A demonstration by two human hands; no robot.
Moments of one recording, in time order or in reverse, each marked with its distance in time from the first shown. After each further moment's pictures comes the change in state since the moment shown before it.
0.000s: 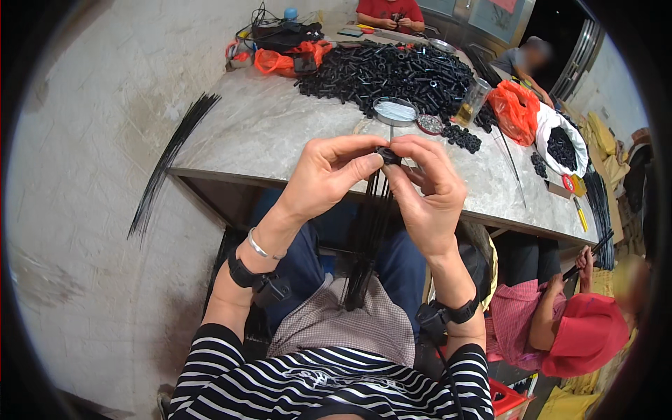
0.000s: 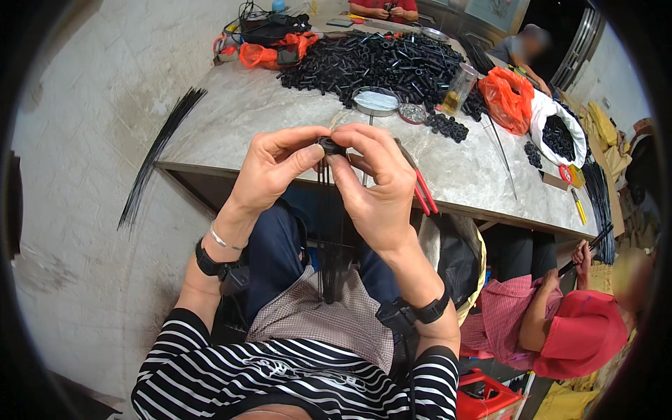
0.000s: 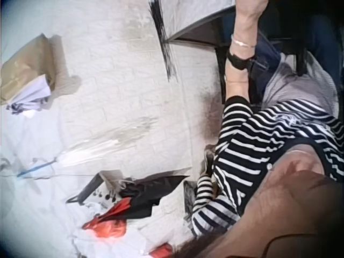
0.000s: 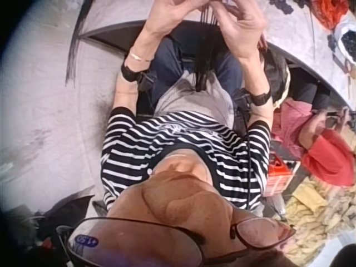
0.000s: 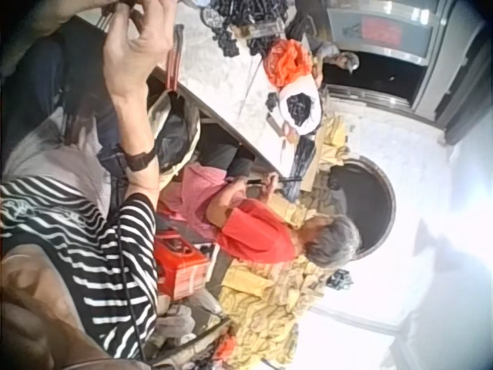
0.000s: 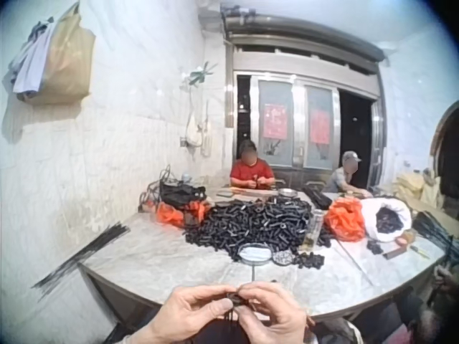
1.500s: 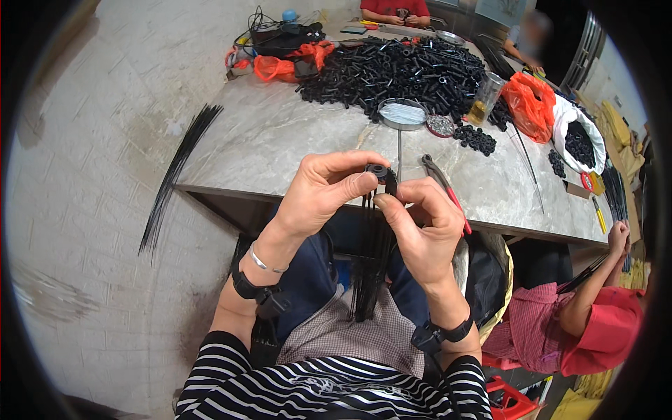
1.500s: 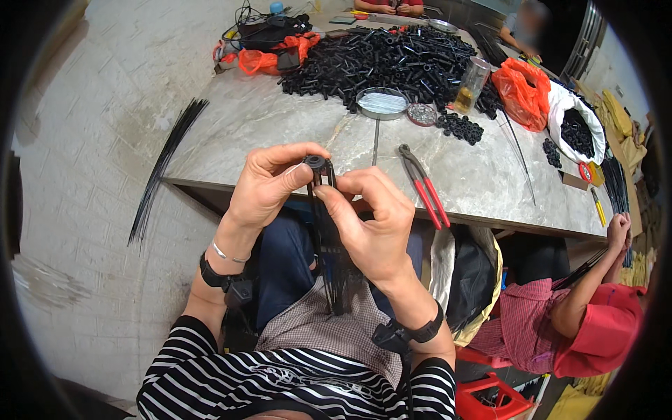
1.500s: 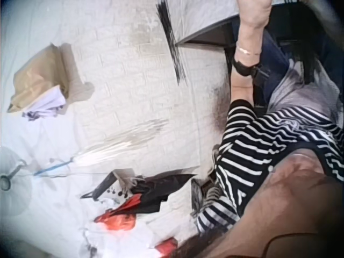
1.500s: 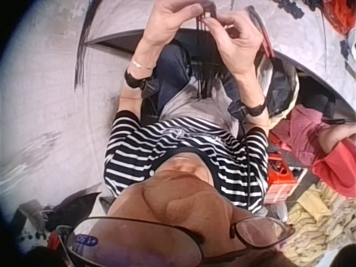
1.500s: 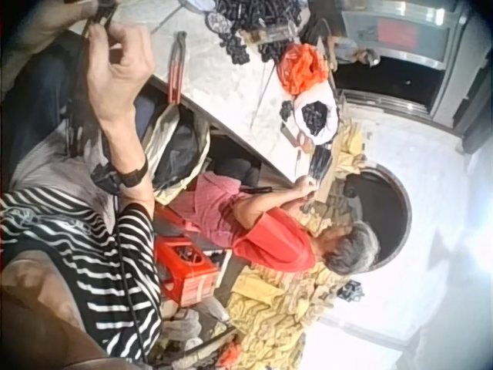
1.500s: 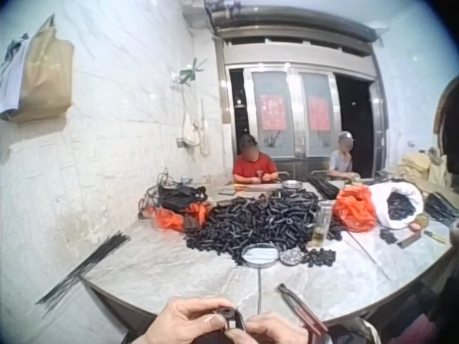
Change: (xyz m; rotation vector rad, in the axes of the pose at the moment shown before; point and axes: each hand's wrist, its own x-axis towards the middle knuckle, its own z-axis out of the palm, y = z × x) left_hand 0.015 -0.011 -0.007 -0.117 -0.028 -0.143; right_hand -0.012 0.021 -0.005 -0.023 0.028 0.151
